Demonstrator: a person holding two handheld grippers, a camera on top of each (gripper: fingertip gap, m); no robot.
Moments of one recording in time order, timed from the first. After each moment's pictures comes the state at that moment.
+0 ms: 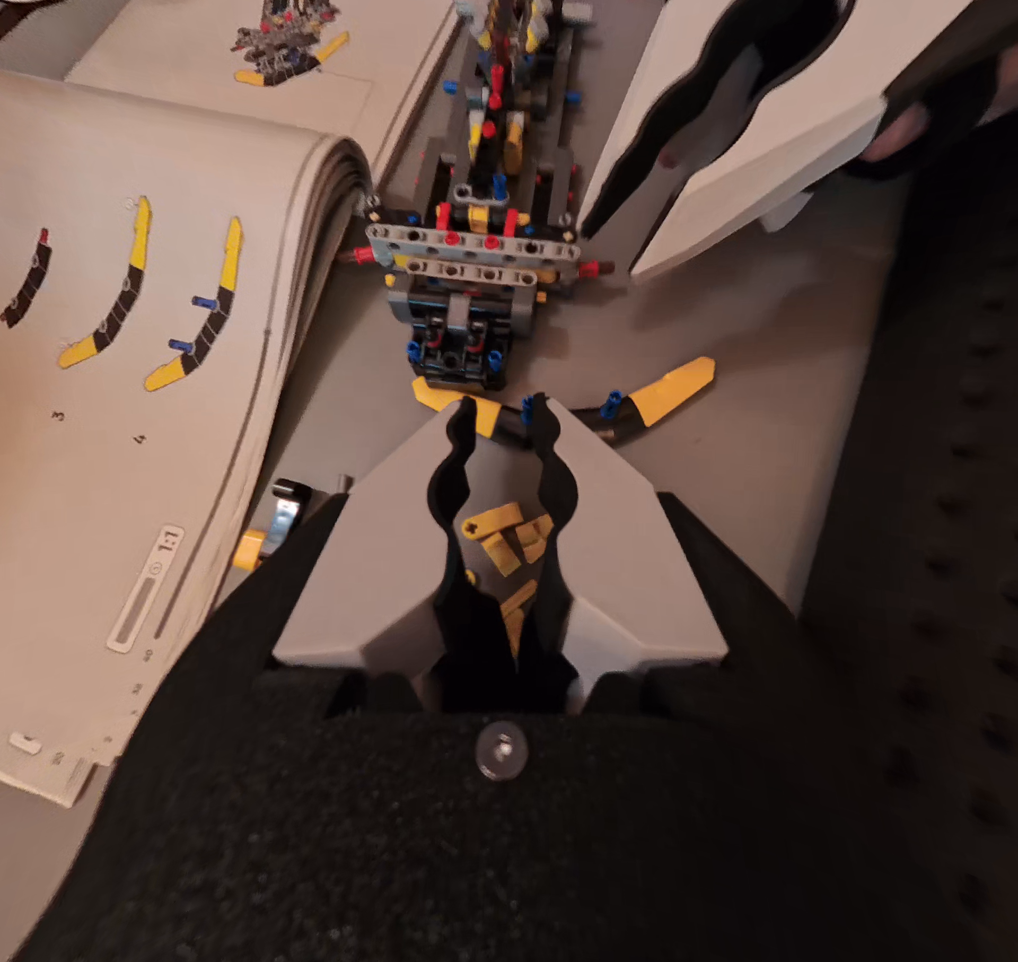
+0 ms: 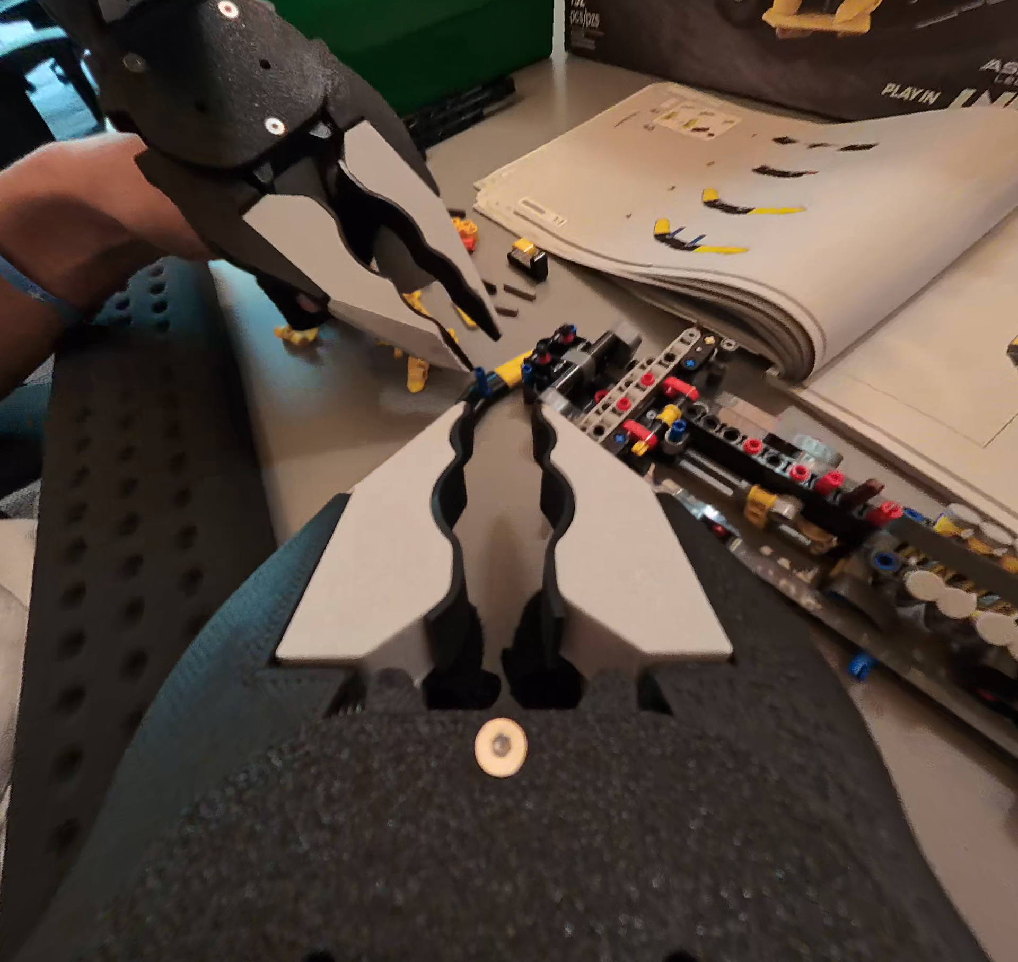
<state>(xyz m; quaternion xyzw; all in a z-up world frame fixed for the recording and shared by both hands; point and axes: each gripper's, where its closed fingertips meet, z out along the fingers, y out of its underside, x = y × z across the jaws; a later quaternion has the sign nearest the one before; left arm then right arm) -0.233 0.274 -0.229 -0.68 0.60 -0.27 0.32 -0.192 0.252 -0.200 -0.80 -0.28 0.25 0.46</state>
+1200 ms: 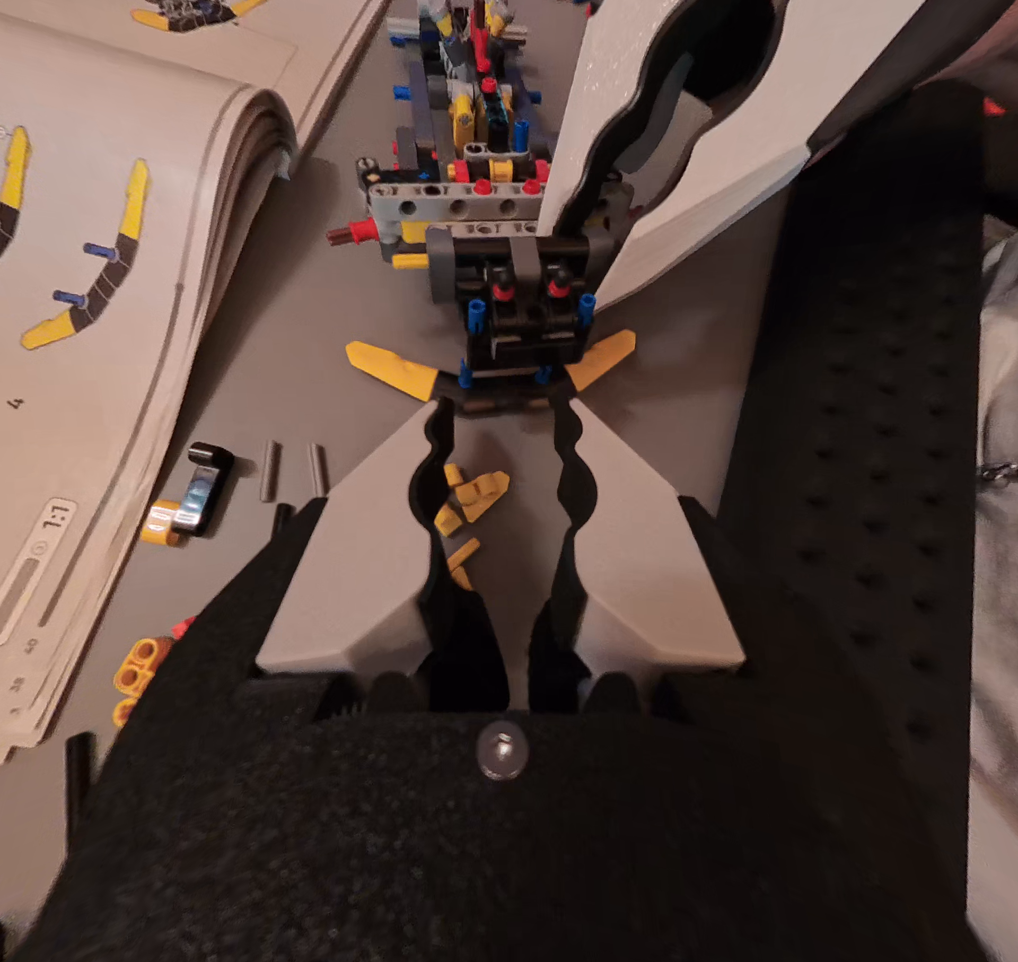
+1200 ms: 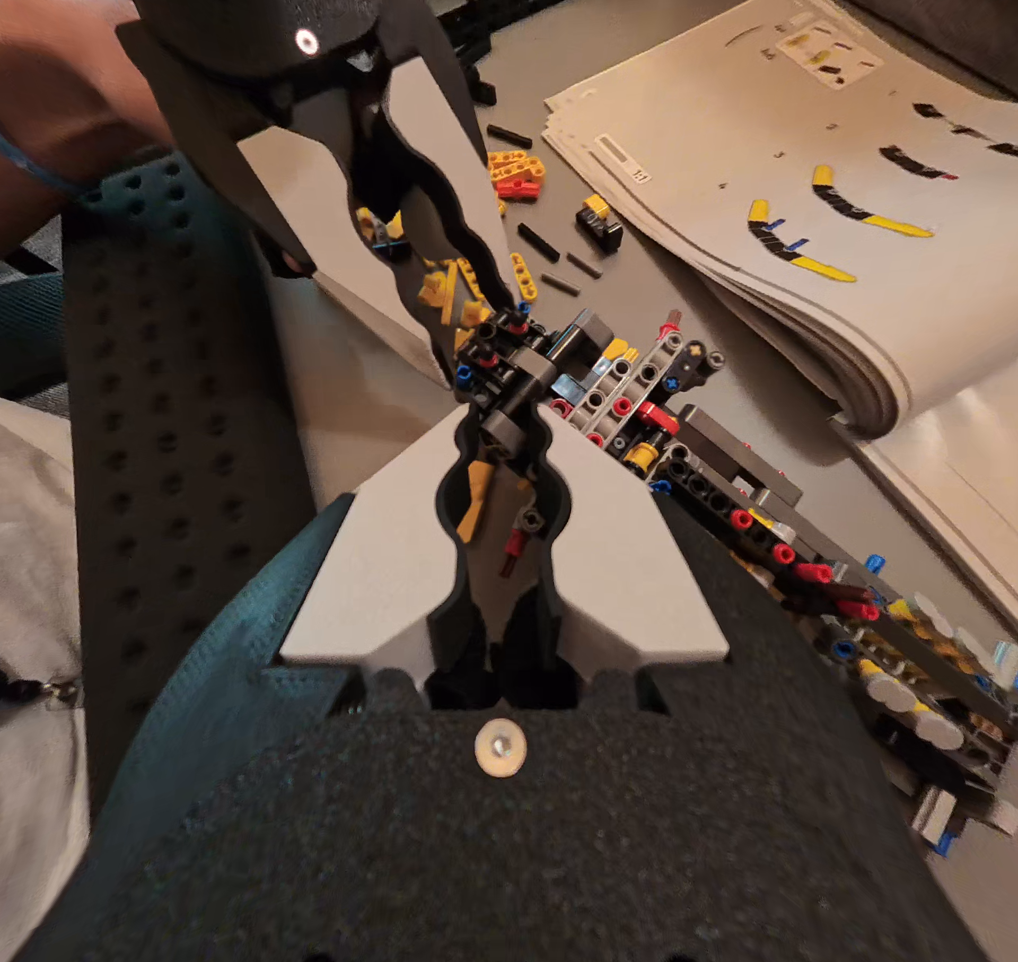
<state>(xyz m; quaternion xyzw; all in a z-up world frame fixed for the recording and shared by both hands) -0.246 0.251 -0.225 -0.68 0.59 -0.34 0.27 -0.219 0.243 -0.200 -0.82 -0.37 0.22 0.37</state>
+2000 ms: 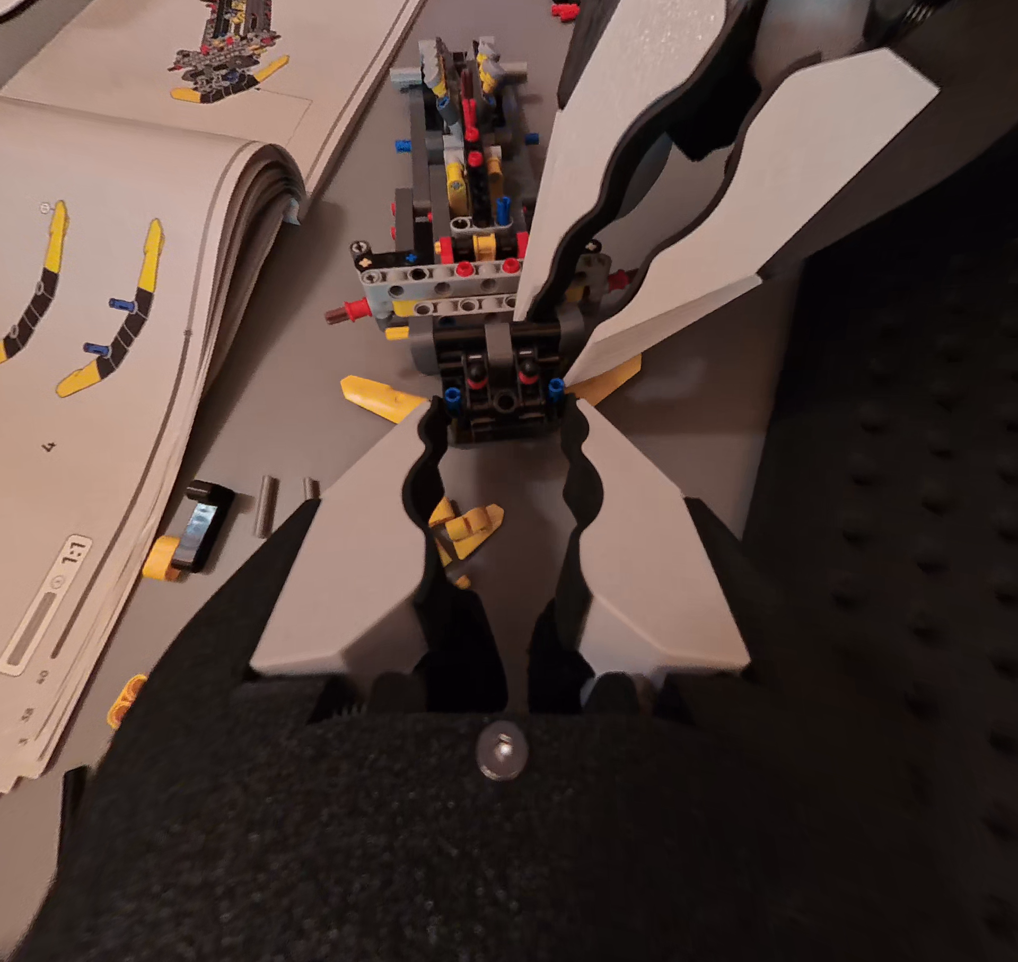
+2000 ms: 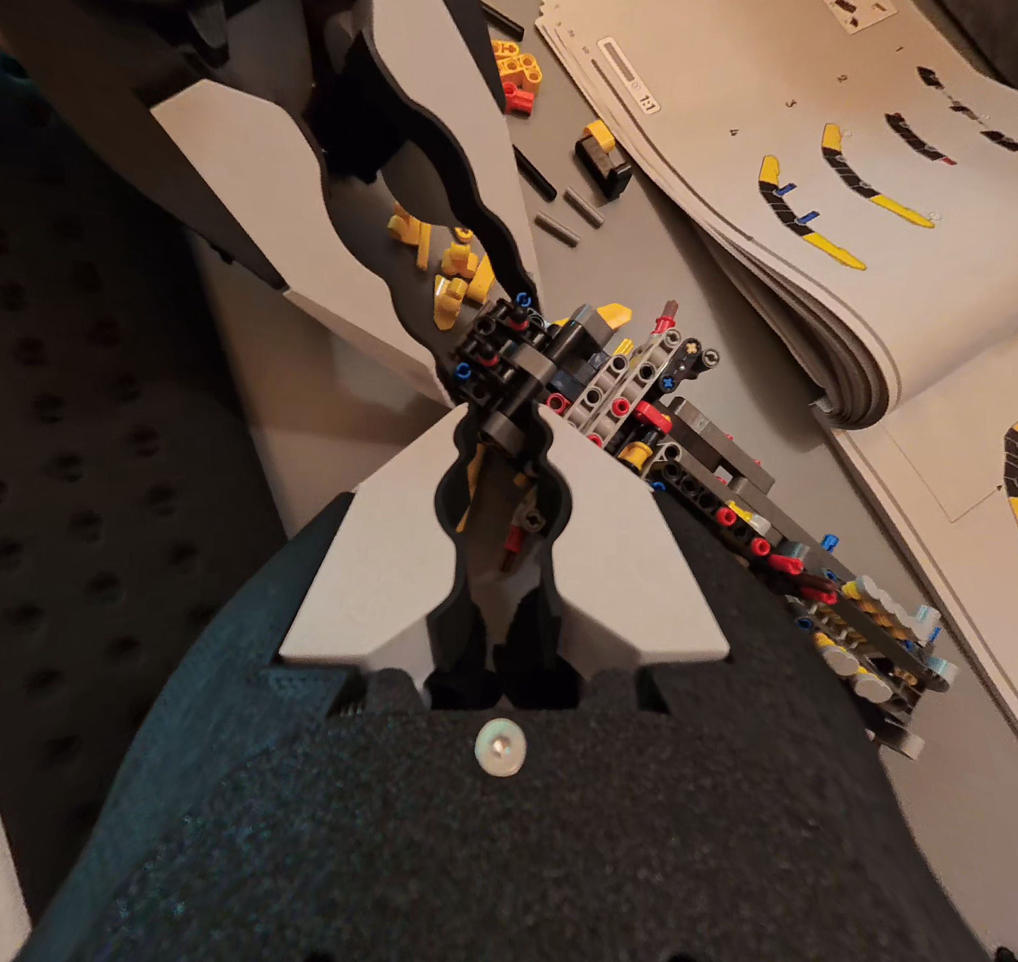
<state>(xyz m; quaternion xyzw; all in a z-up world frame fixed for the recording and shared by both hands) -0.232 0.247 -0.229 -0.66 0.60 -0.30 0.32 -0.222 0.241 -0.223 -0.84 -0.41 0.10 0.34</state>
